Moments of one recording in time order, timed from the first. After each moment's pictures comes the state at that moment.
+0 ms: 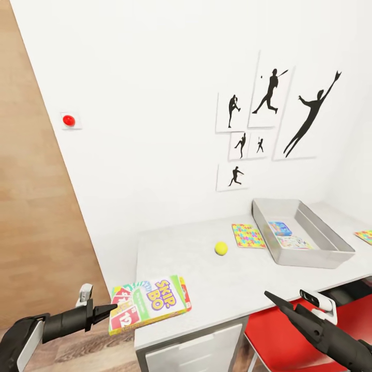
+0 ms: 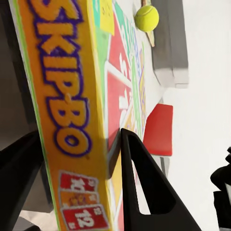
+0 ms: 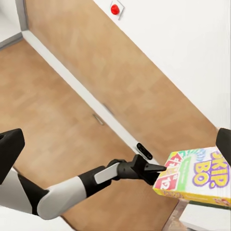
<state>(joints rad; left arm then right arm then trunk) -0.37 0.30 0.25 -0.82 0.27 0.95 -1.24 0.00 -0.15 -0.42 -1.56 -0.56 0.75 1.47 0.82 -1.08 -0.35</state>
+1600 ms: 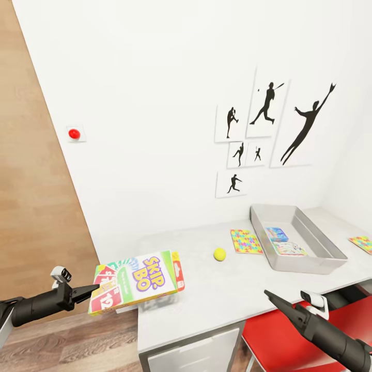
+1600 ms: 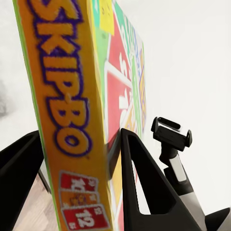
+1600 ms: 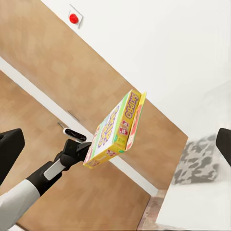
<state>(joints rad) -0.37 0.42 0.25 -0.97 0.27 1.01 -1.57 0.00 -0.14 -0.42 -1.55 -0.56 0.74 1.26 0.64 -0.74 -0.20</state>
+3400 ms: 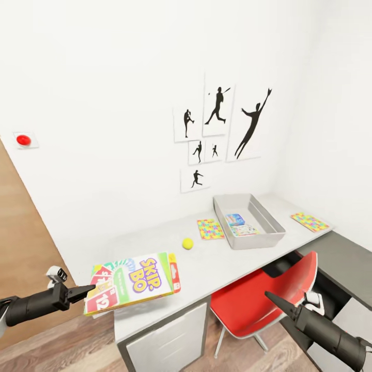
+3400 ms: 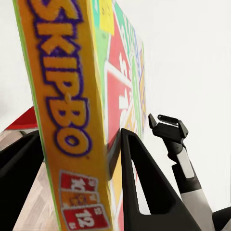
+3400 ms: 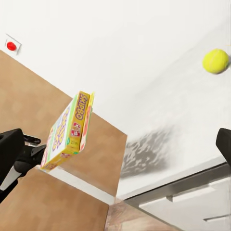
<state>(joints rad) -0.37 0.45 0.25 -0.97 0.26 1.00 -1.57 0.00 -0.15 -0.42 -1.56 -0.55 0.78 1.05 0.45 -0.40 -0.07</state>
